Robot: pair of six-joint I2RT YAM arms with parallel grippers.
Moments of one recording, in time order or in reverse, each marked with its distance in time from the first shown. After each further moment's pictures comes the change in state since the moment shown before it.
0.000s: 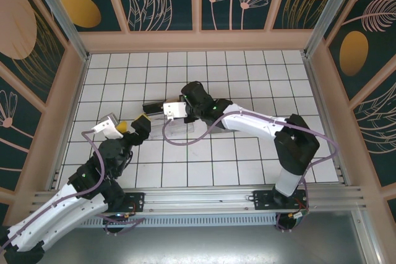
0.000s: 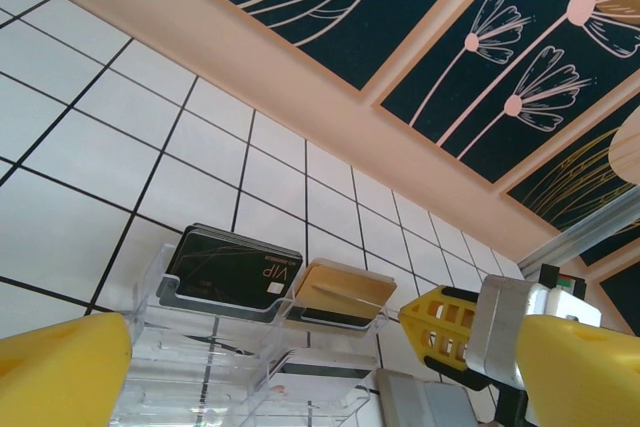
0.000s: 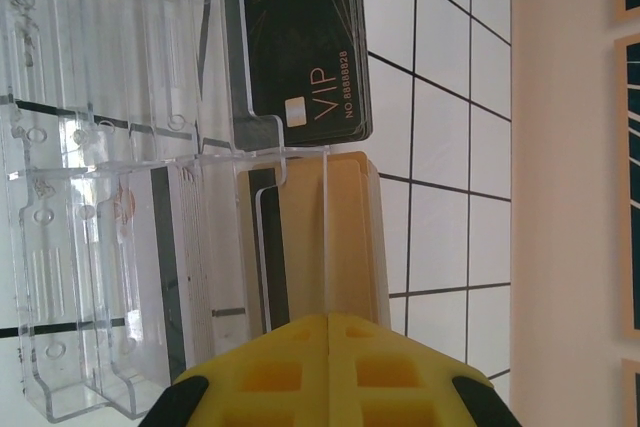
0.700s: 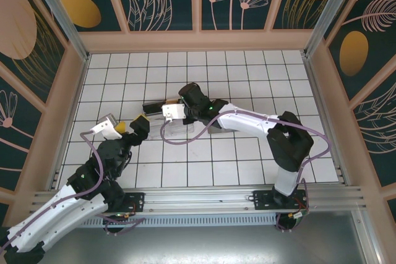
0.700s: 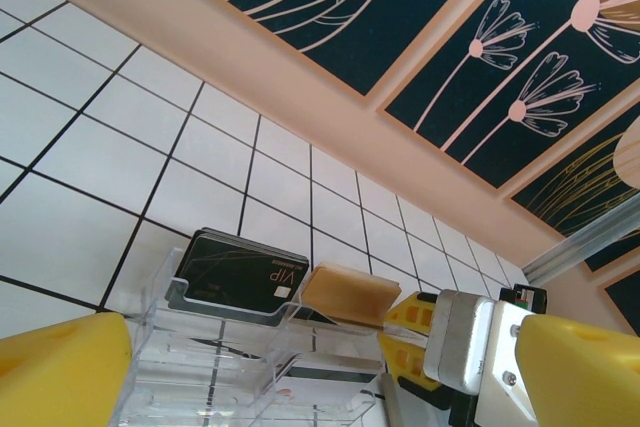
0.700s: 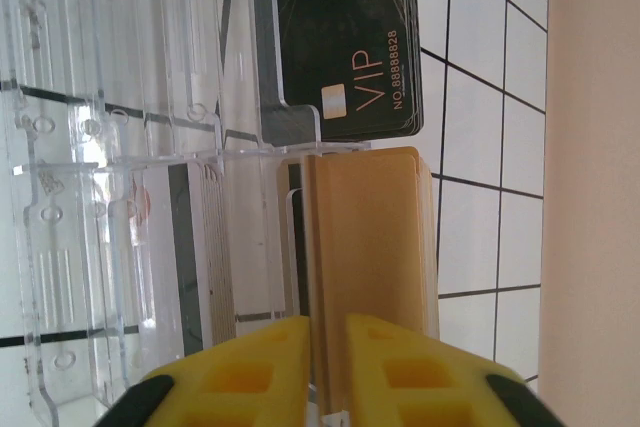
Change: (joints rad) left arm 0.000 -0.016 0.000 -0.013 -0.012 0.002; right arm 0.000 0.050 0.010 0.000 0.004 0.006
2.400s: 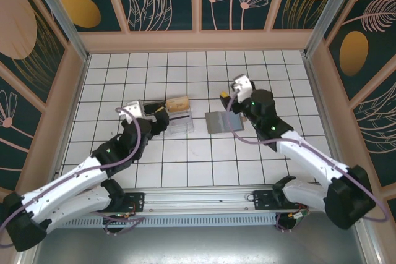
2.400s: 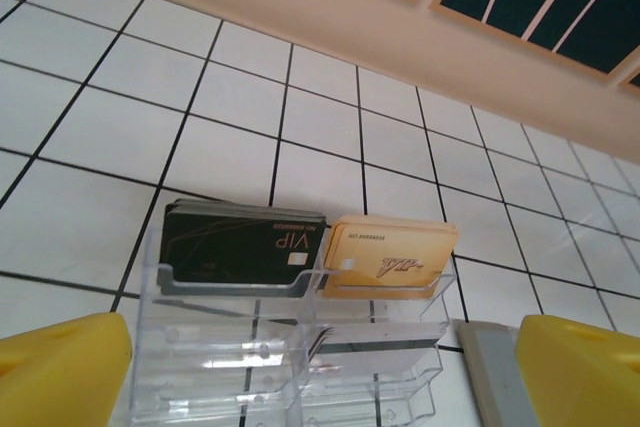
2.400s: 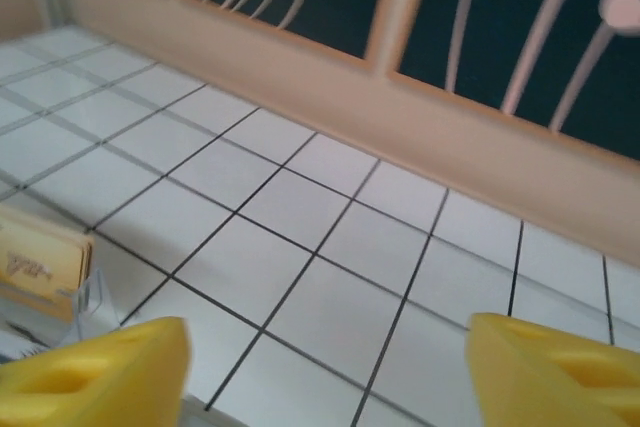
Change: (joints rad) left arm 0.000 0.505 0.197 0.024 0.016 0.084; right arm -0.357 -0.714 -0.638 0.420 0.043 0.891
